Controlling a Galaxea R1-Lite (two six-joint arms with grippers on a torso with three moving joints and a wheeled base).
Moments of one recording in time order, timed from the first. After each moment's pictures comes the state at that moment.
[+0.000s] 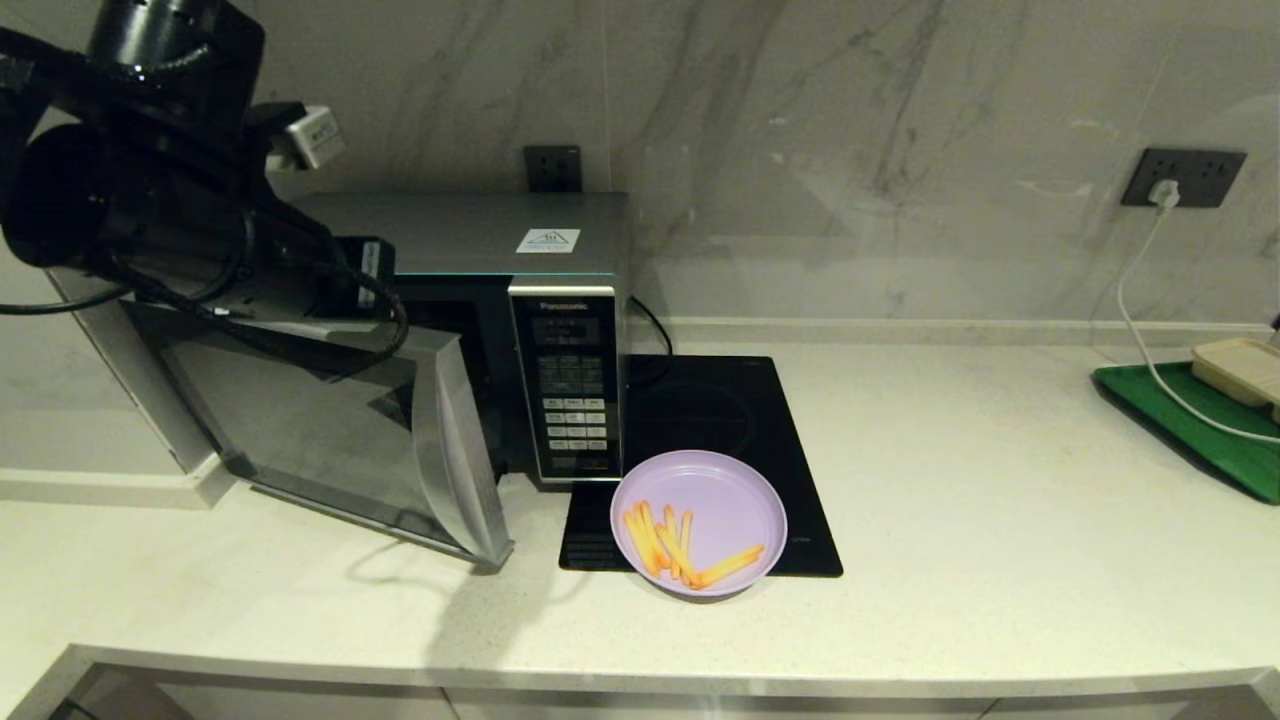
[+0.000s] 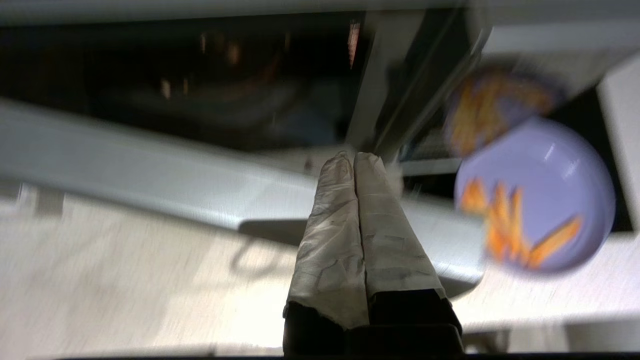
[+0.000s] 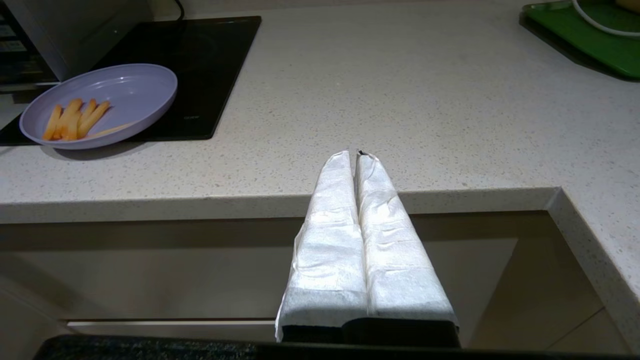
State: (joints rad) left arm -0.35 1.66 -1.70 0.61 0.19 -0.15; right arm 0.01 0.00 -0.02 0.03 -0.05 0.10
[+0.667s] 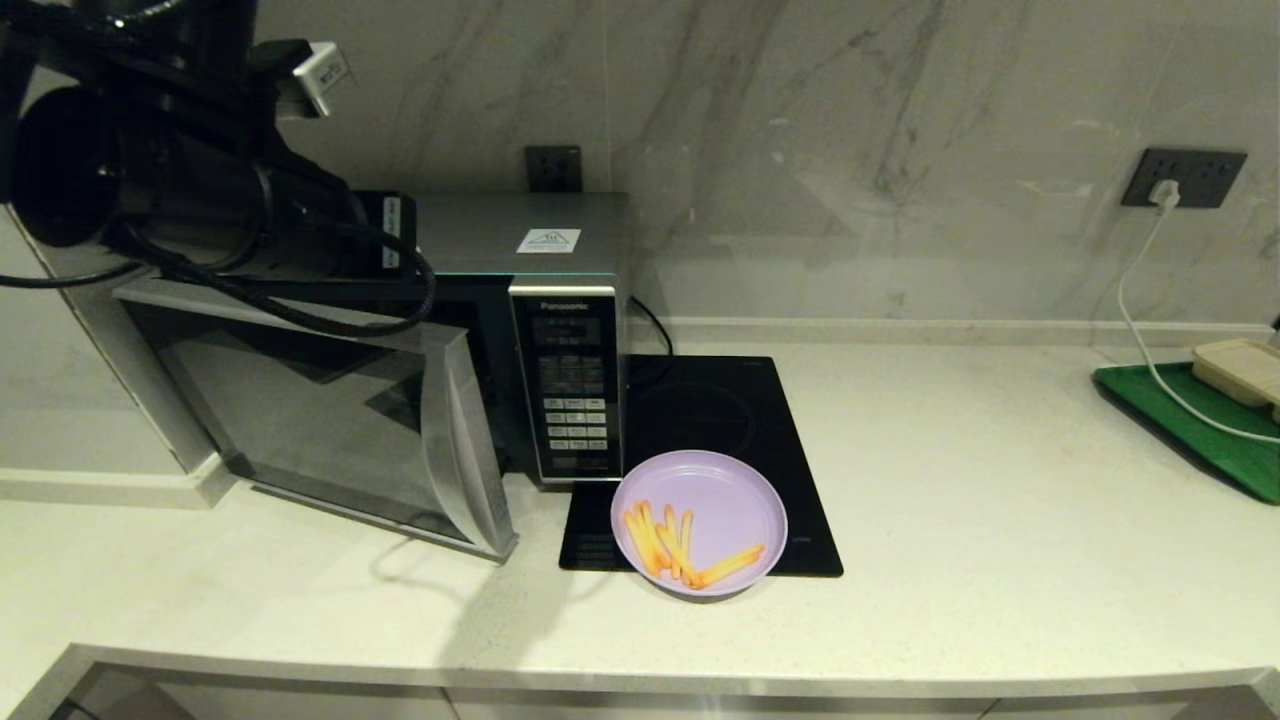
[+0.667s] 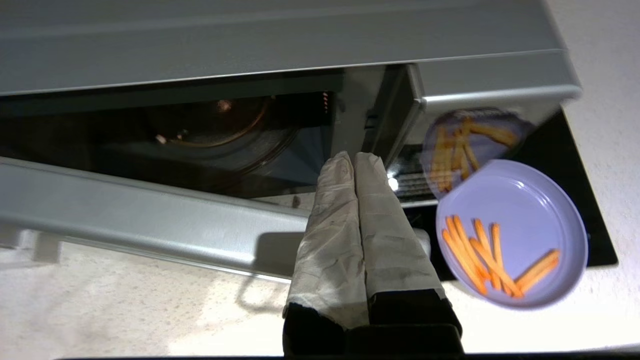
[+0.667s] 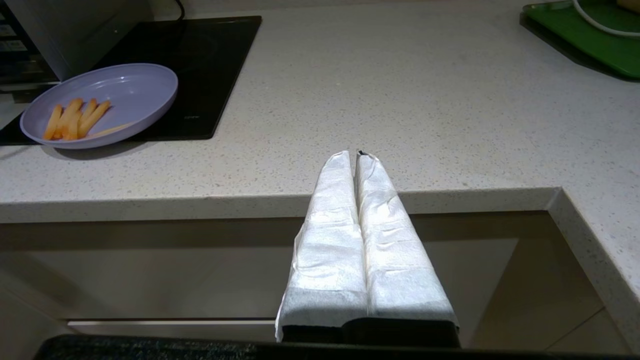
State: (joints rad) left arm -0.41 1.66 -1.71 0.50 0.24 -0.13; right arm 0.01 0.00 -0.02 0.03 -0.05 0.10
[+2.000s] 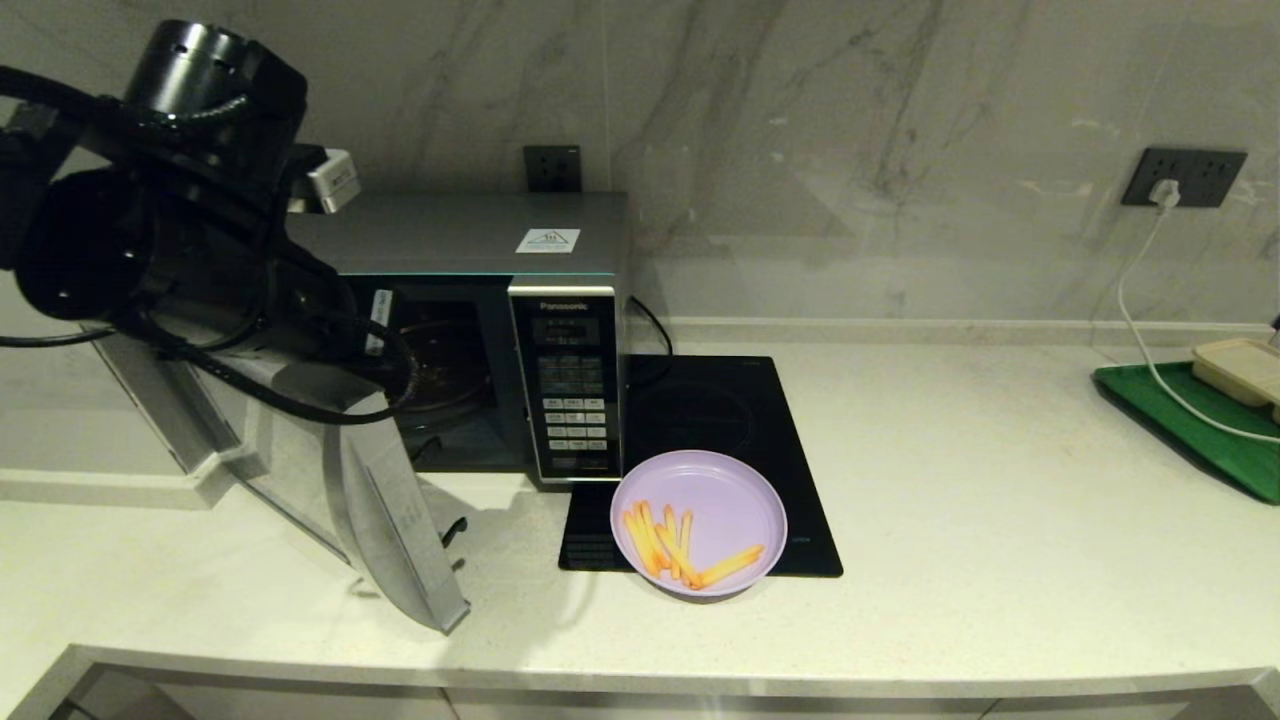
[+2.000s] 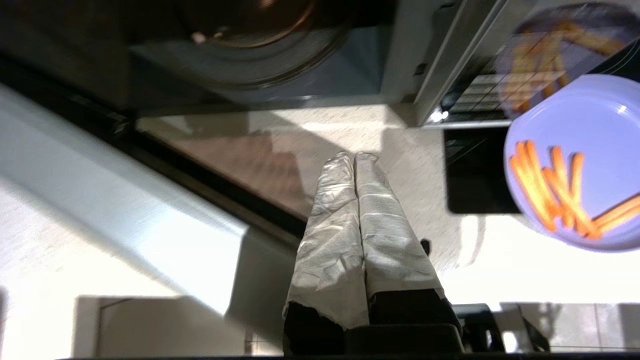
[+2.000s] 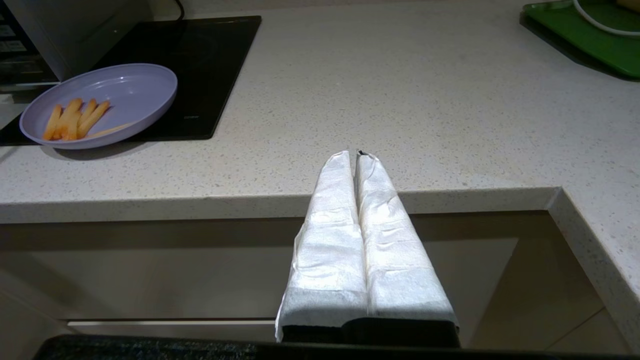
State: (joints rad) left arm -0.42 1.62 -1.59 0.65 0.37 -0.17; right arm 0.01 0.00 -0.02 0.03 -0.05 0.10
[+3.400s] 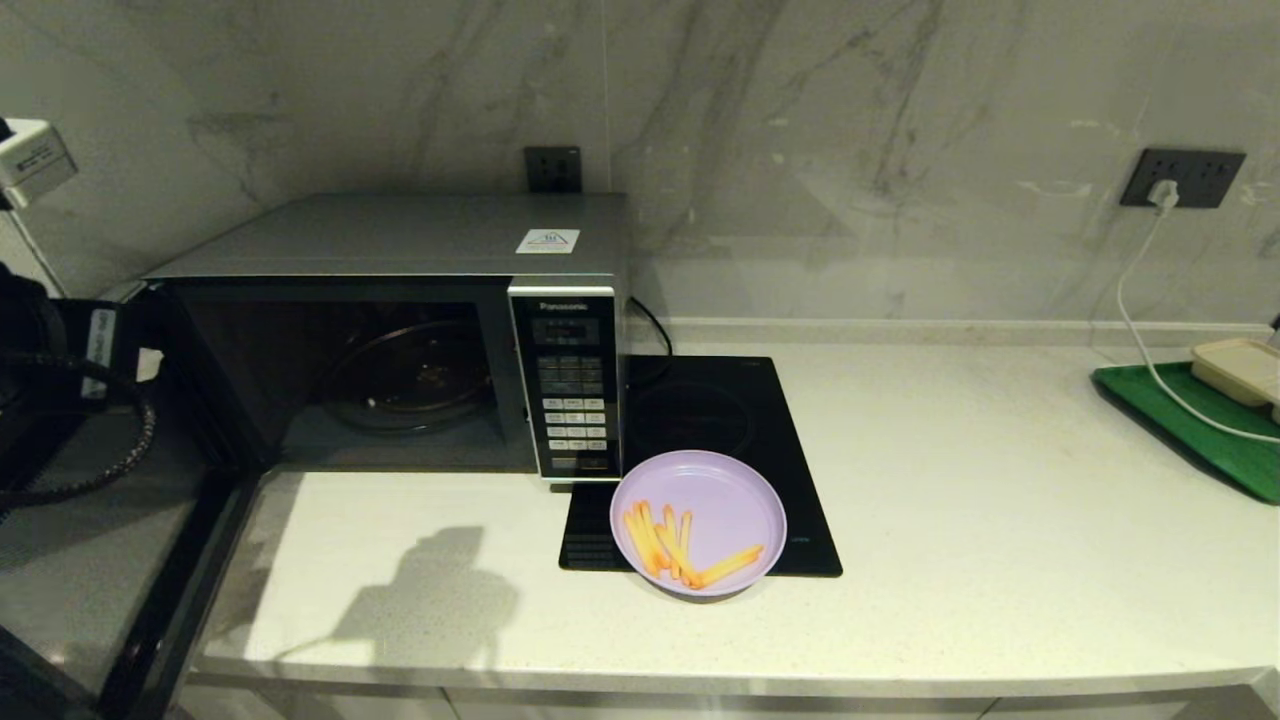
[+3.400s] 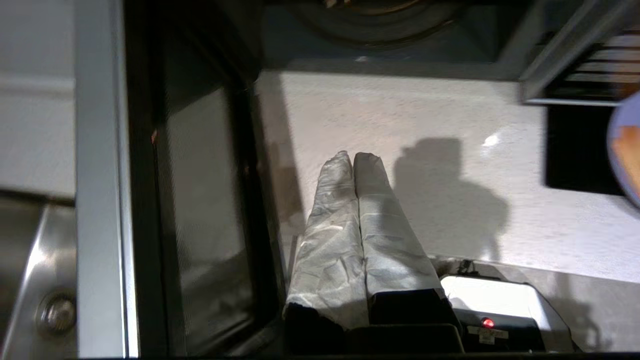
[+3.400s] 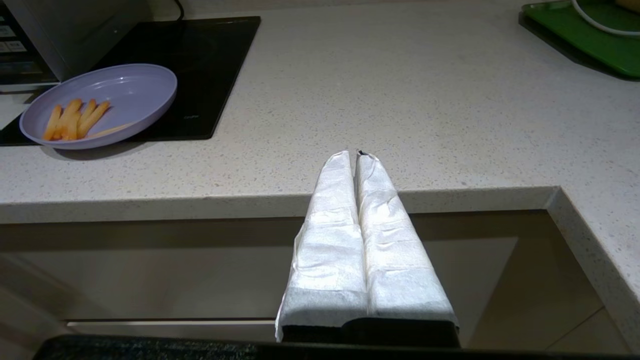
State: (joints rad) left arm -0.19 1.31 -1.39 0.69 0.35 -0.07; right arm 0.01 0.00 -0.02 0.03 -0.05 0.10
